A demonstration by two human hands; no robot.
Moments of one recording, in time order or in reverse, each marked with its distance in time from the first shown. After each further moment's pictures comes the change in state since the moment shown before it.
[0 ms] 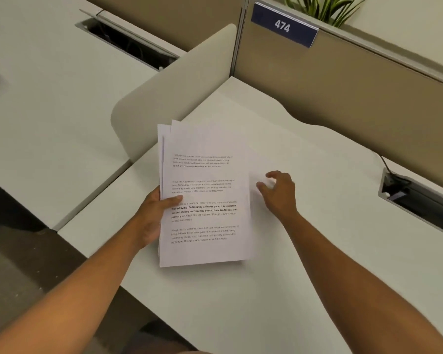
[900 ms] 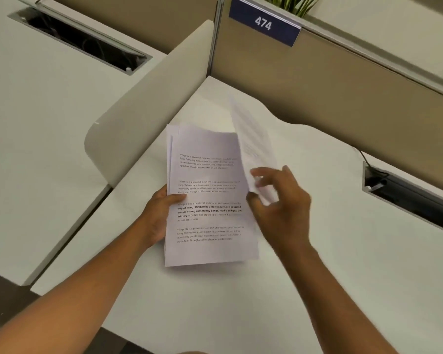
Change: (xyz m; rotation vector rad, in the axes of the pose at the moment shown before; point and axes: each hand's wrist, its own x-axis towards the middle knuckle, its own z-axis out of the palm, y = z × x) left_hand 0.078 0.034 0.012 -0.052 -0.142 -0.138; right_hand -0.079 -0.124 -0.030 -0.021 0.421 -0.544
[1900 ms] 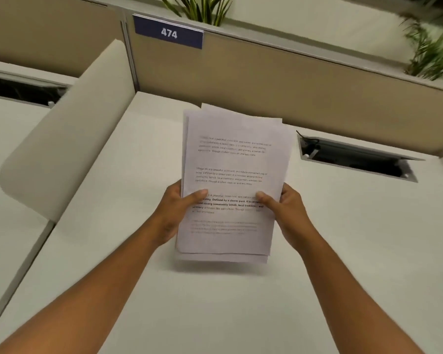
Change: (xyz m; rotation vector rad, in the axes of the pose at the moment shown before) left_hand -0.026 -0.013 0.134 0.328 -0.407 0.209; right_hand -0.063 0.103 -0.098 0.686 -0.065 0.869
